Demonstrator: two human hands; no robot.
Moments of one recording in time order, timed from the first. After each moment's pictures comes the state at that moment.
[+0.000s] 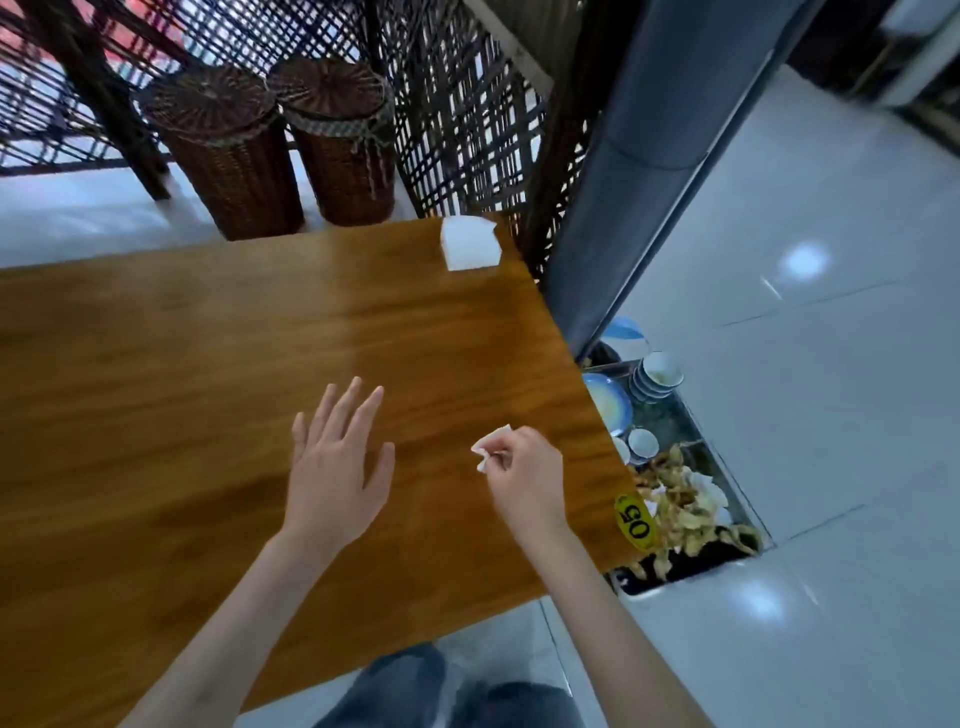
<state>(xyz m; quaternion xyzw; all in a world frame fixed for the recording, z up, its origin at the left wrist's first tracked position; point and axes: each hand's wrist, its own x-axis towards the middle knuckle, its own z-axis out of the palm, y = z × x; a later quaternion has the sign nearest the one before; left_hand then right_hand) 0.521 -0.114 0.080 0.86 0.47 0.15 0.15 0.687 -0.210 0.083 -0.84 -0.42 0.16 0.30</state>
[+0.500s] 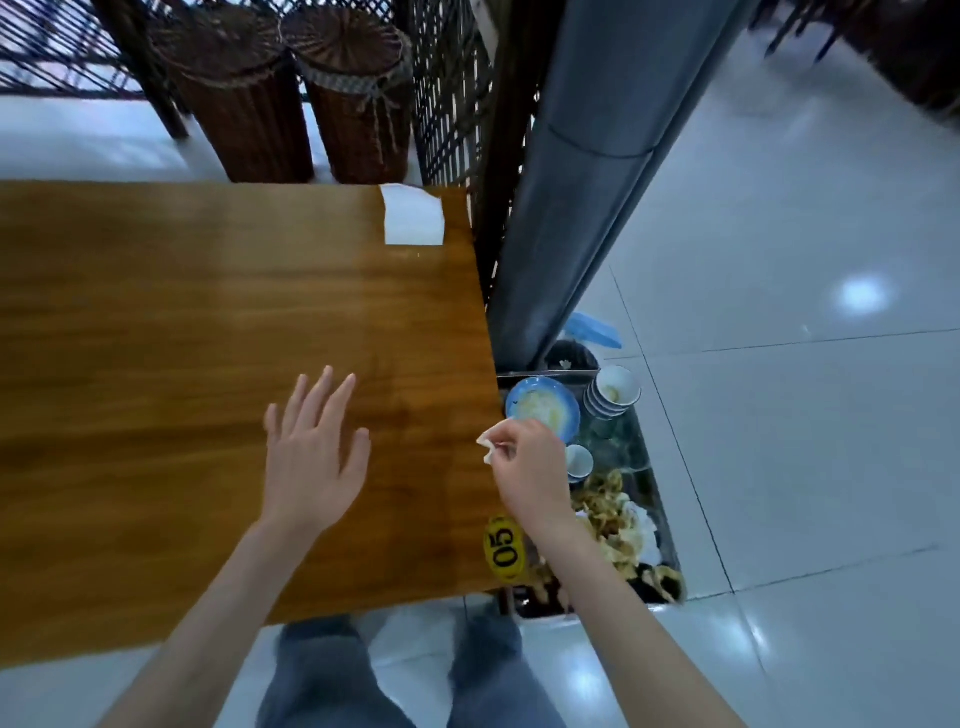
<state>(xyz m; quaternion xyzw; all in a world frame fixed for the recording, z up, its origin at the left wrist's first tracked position) 0.676 -0.182 0.057 0.80 0.57 0.14 0.16 0.881 -0.257 0.060 -0.80 -0.49 0.22 0.25</state>
